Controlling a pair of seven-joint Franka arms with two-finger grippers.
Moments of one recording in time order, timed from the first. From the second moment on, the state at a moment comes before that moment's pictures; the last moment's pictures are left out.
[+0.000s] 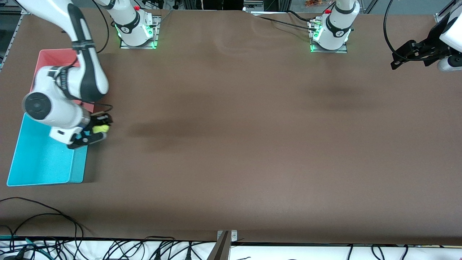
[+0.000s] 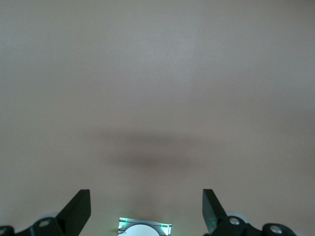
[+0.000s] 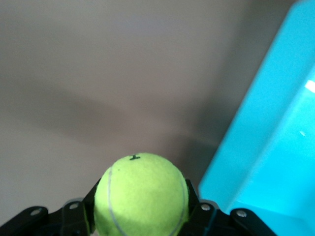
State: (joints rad) left arm 0.18 -0.10 -0.21 -1.60 -0.01 1.41 -0.15; right arm 0.36 0.34 -0.39 -1.92 0.01 2.07 -0.42
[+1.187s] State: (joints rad) left arm 0.01 -0.07 -0.05 -1.54 -0.01 1.35 -0.15; right arm 0.06 0.52 -0.44 -1.82 0.21 2.01 -1.06
